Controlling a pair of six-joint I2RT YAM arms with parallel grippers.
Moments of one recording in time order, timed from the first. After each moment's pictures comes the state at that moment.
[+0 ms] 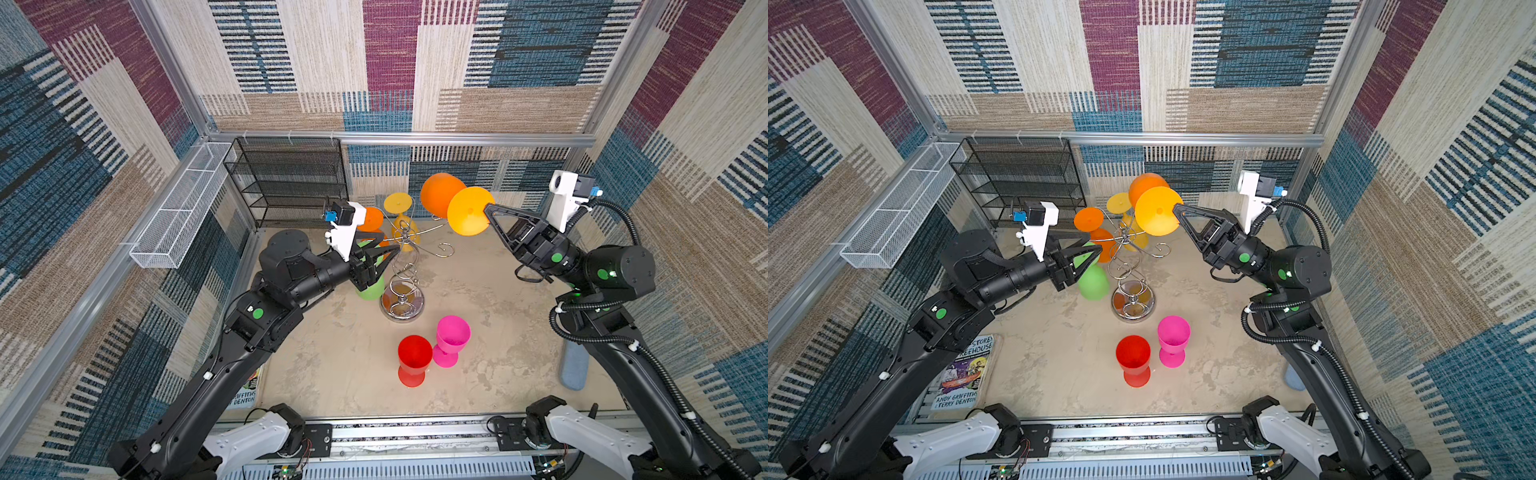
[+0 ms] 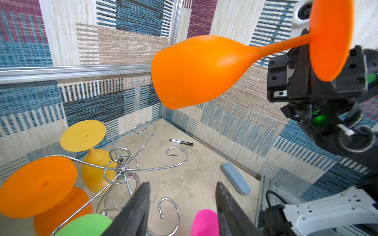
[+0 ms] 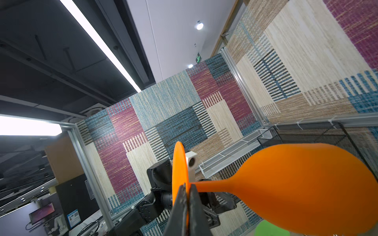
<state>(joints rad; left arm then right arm) -0.57 1.07 1.33 -0.26 0.42 -0.22 0.37 1.00 1.20 0.52 -0.73 1.04</state>
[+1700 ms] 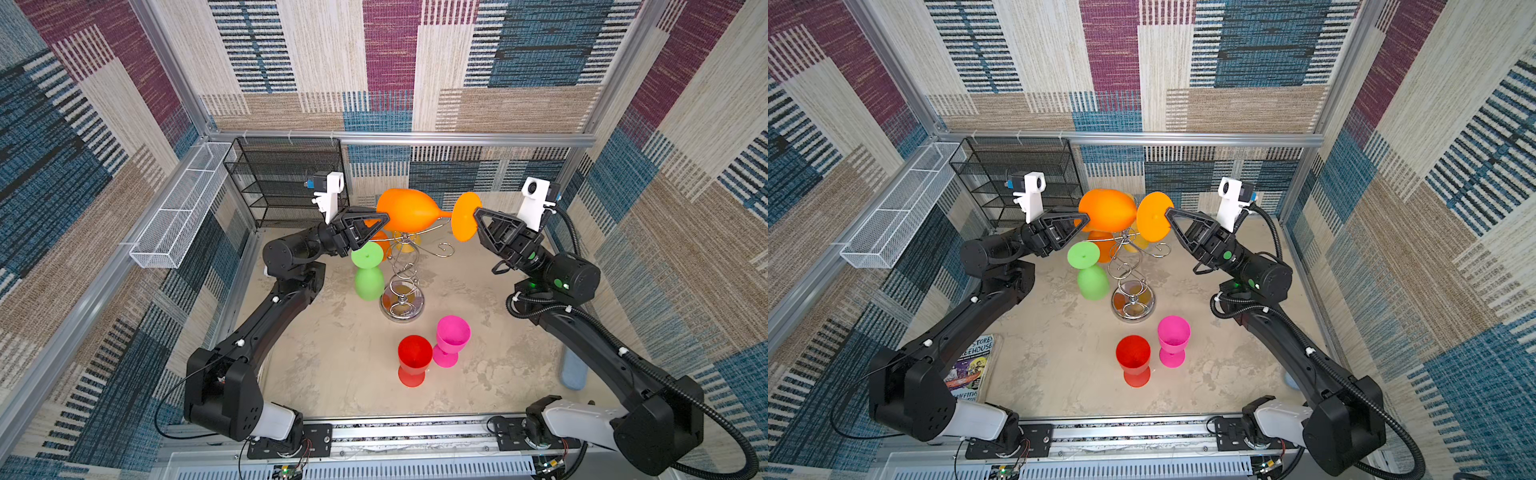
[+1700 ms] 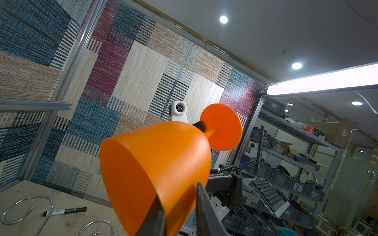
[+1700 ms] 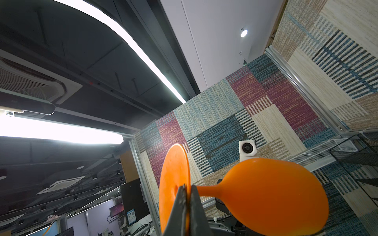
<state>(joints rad) -0.33 1.45 1.20 1.25 1.03 -1.34 0.40 1.23 1.04 1.23 -0.73 1.44</state>
